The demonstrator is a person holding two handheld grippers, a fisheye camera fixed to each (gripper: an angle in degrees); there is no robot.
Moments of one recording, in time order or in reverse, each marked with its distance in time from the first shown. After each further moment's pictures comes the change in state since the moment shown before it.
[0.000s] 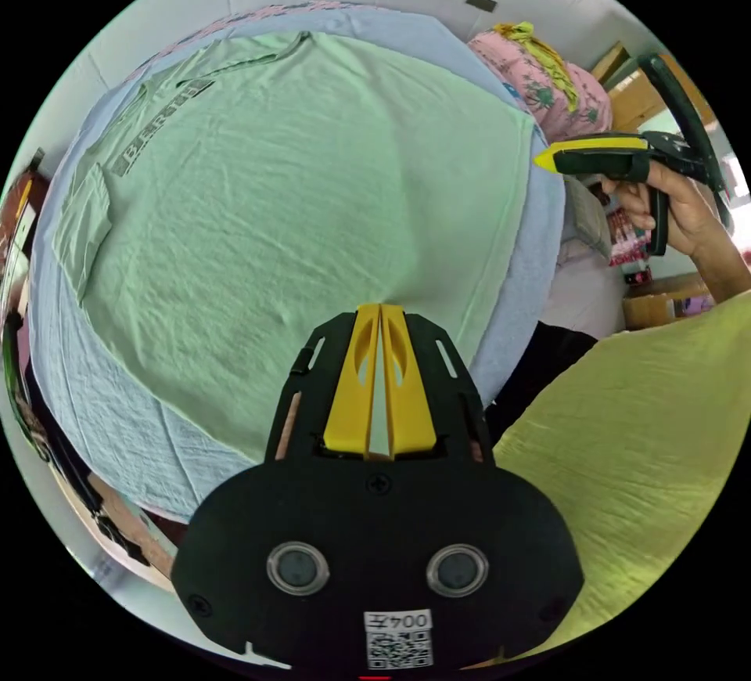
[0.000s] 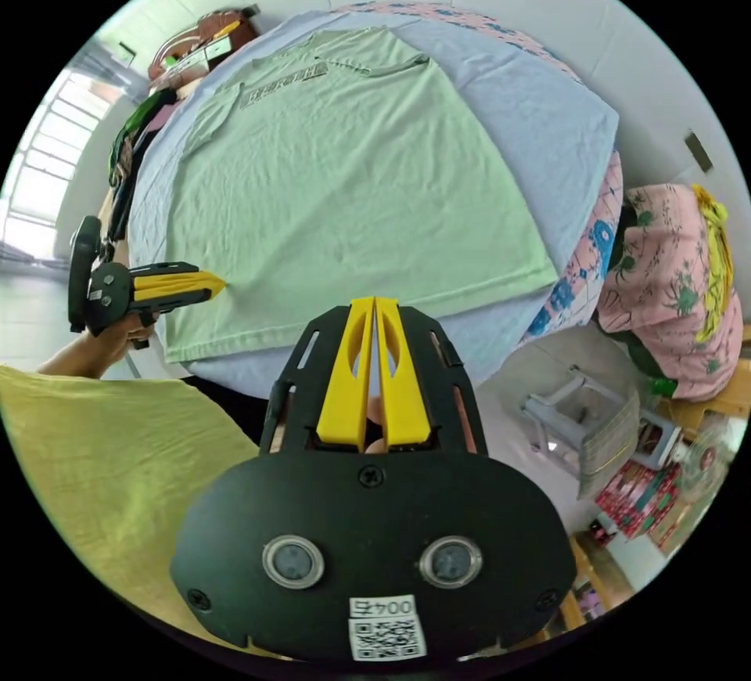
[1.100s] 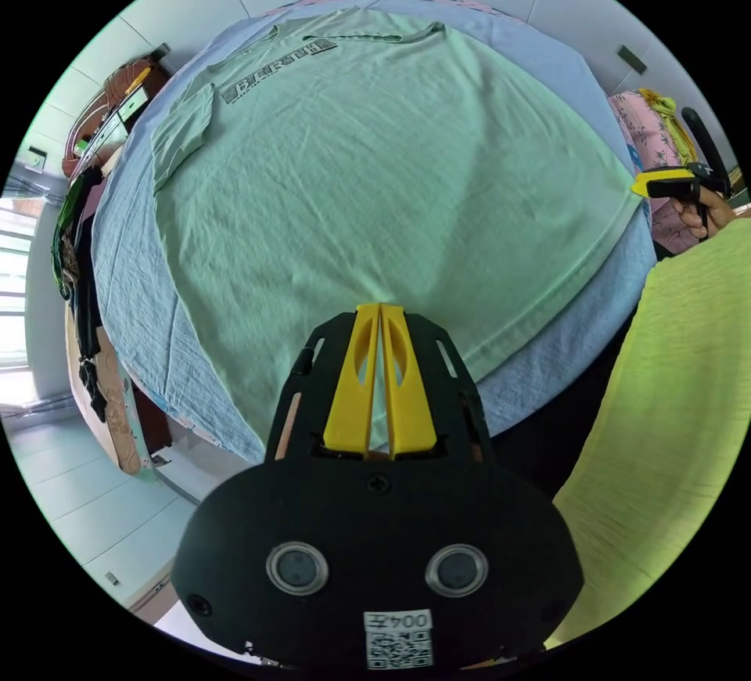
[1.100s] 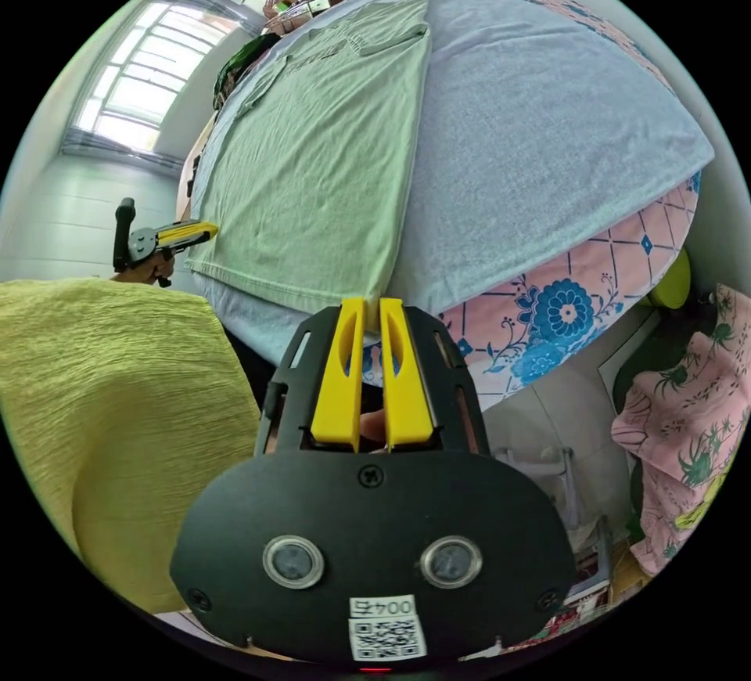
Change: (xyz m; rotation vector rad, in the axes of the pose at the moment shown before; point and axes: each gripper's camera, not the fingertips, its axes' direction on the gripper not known) left arm 0.124 -0.063 -0.051 -0.032 -0.243 -0.427; right arm 0.247 -0.080 -0.191 -0.142 -0.316 -0.389
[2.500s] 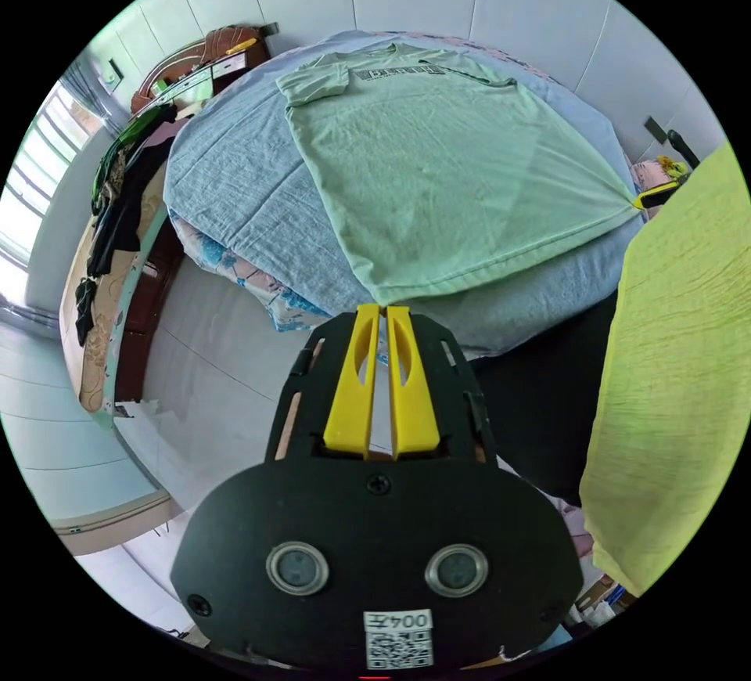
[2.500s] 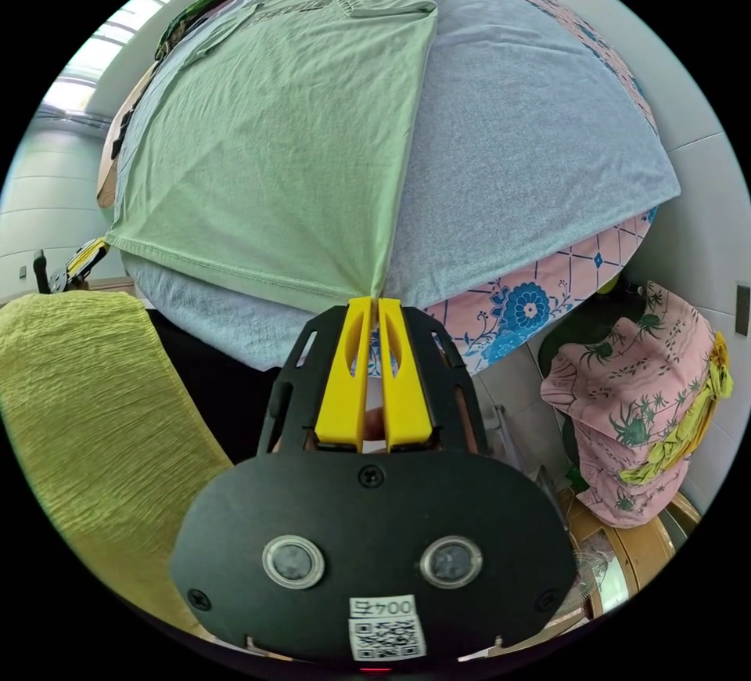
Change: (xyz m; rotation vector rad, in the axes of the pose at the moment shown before) left arm -0.084 0.200 -0.104 0.173 -0.007 -0.224; right arm -0.111 -0.085 -0.025 -0.150 0.322 0.016
